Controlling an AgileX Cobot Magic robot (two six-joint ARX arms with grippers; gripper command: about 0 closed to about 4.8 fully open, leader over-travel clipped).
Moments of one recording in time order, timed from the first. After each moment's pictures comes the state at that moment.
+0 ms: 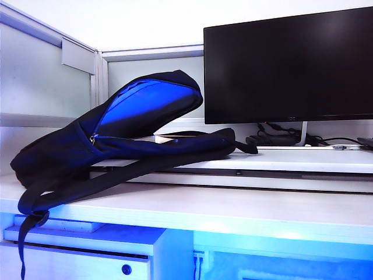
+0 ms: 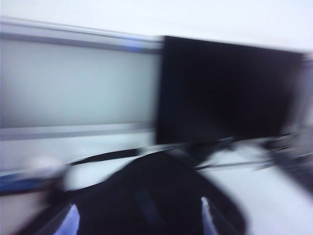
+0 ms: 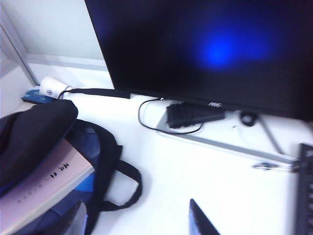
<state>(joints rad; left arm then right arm) 0.14 1.32 1.32 0.08 0.74 -0.15 -0.02 1.28 1.45 -0.41 -0.22 0.09</state>
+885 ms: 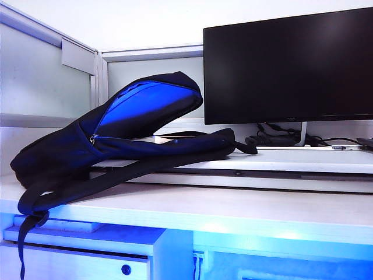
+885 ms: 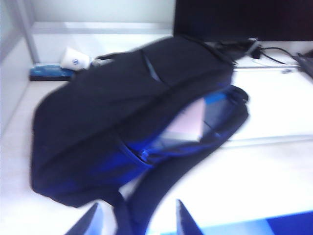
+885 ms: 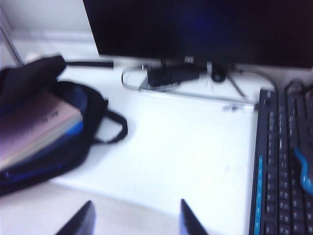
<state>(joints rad) 0.17 0.57 0.73 -0.37 0.57 0.06 -0.02 0.71 0.92 -0.42 -0.13 0.08</state>
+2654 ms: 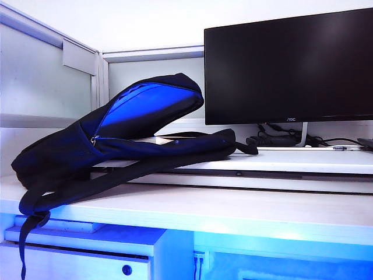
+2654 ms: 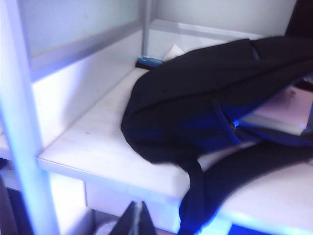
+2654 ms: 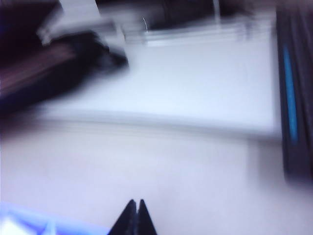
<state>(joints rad) 0.18 0.00 0.18 -0.24 0.19 -0.10 -0.02 0.01 0.06 -0.19 -0.15 0.19</state>
